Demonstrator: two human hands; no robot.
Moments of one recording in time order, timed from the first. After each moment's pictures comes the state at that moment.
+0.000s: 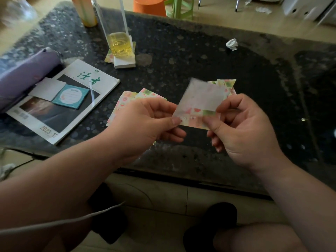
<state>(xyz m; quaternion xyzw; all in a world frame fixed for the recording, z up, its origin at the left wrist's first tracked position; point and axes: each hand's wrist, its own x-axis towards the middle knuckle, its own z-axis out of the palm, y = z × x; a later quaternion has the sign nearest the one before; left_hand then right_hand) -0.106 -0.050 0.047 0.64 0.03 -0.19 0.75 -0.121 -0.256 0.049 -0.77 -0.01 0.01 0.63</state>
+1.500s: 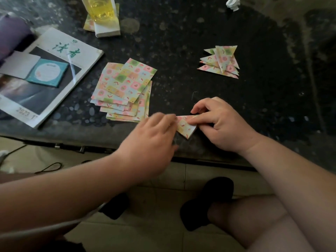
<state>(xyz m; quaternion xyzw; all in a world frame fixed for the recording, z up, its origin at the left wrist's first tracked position) -0.144 -0.063 -0.047 0.95 -0.30 -0.02 0.05 -0.099 -0.302 -0.055 -0.92 -0.26 0.04 0.27</state>
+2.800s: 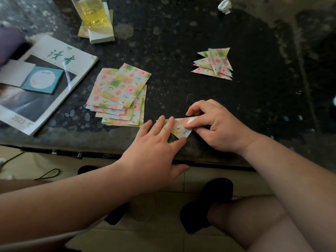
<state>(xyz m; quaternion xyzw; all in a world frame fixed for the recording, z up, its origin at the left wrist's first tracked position) -0.153 -0.084 -0.022 0.94 -0.29 -0.18 0.02 -0.098 -0.307 -0.048 -0.92 -0.25 0.09 0.29</state>
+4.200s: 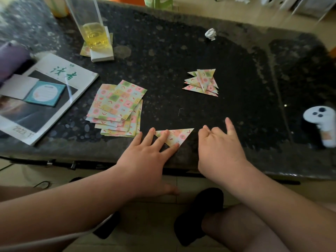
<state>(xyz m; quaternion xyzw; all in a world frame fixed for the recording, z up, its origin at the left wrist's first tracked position) -0.149 -0.080 -0.017 0.92 -0.29 -0.25 -0.04 -0.145 -0.261 0.023 -0.96 -0.06 0.23 -0.14</state>
